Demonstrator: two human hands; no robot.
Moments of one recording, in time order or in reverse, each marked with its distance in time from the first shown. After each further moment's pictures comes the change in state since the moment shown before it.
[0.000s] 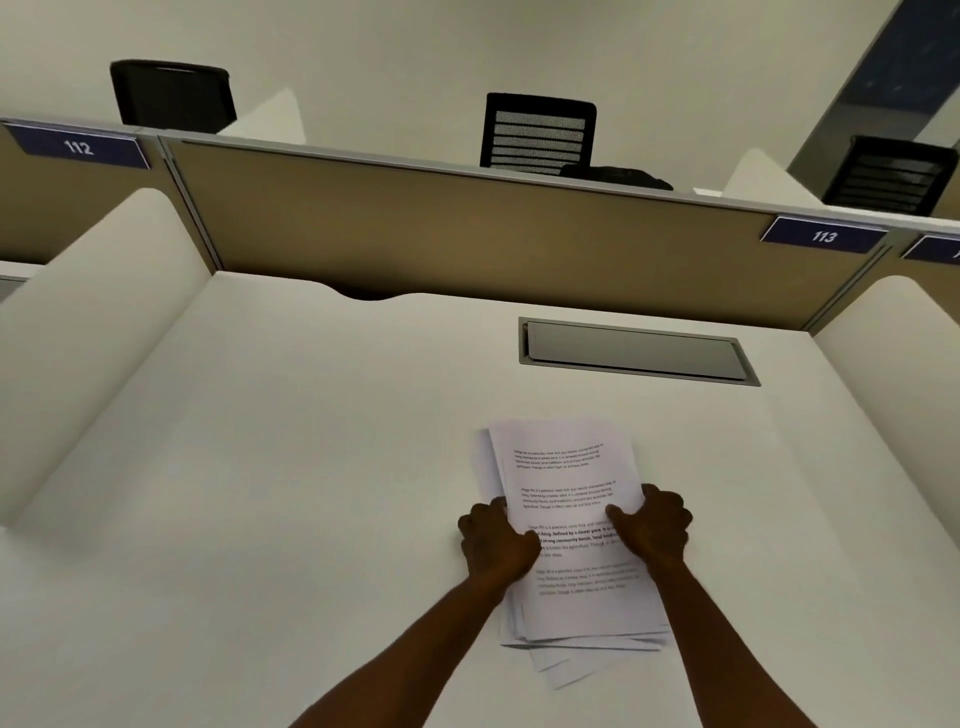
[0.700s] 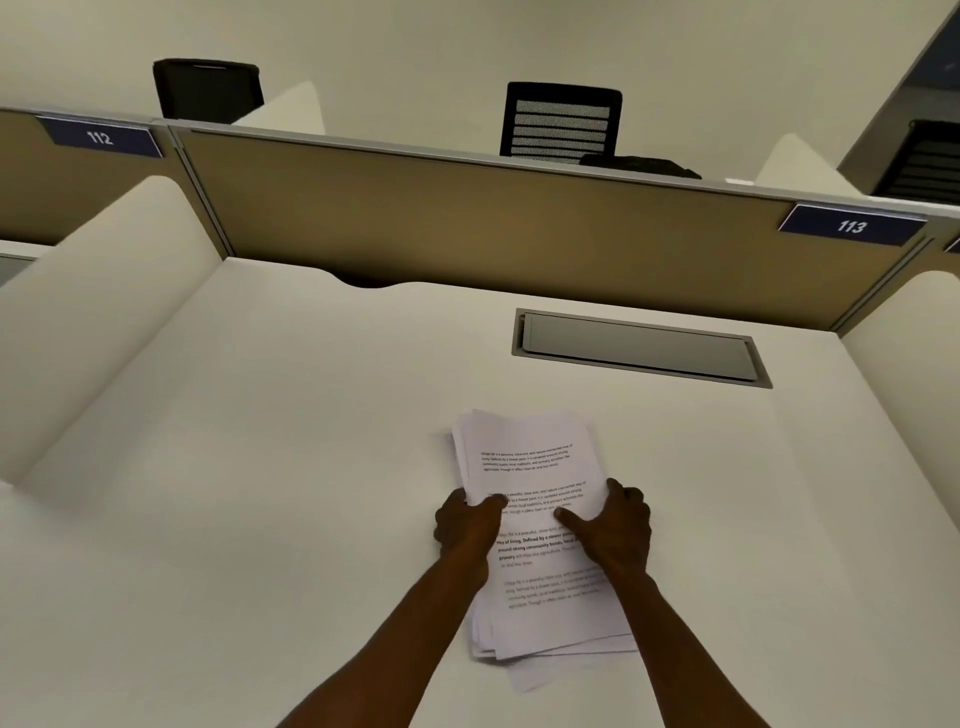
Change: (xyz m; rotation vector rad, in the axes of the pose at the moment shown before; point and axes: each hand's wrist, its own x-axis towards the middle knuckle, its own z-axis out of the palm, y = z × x) left_hand 0.007 0.022 0.024 -0.737 0.187 -0.326; right_hand 0.011 0.012 0.014 -0.010 -0.044 -0.175
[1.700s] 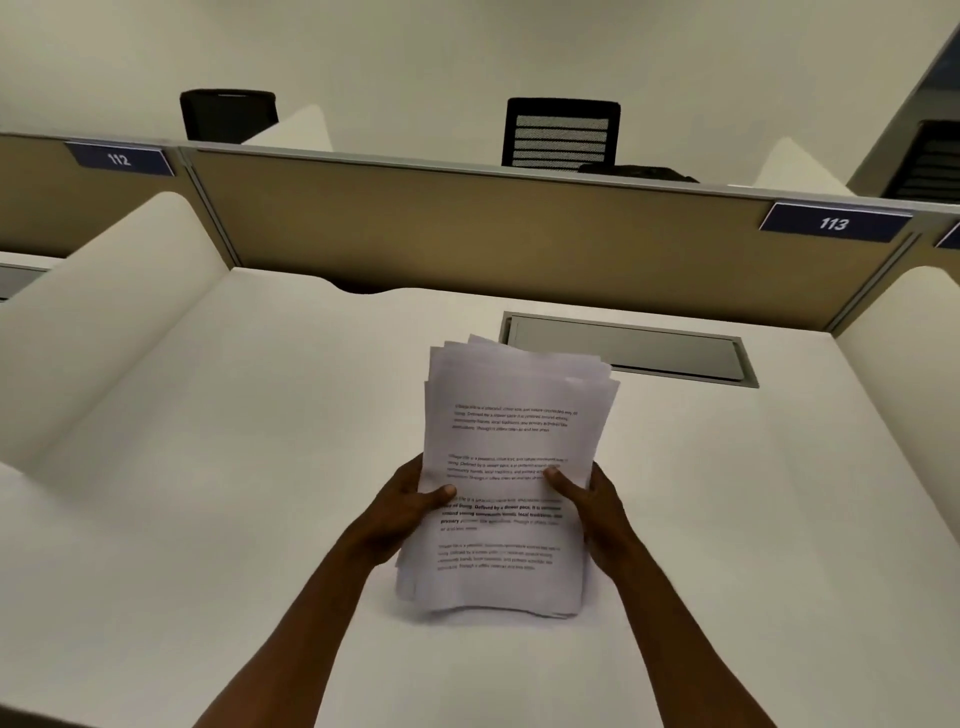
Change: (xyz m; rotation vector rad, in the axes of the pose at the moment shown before) left_hand -0.014 0.045 -0.064 0.178 -0.483 0.421; right_hand 0.009 -0.014 -0.041 1.029 -0.389 -0.136
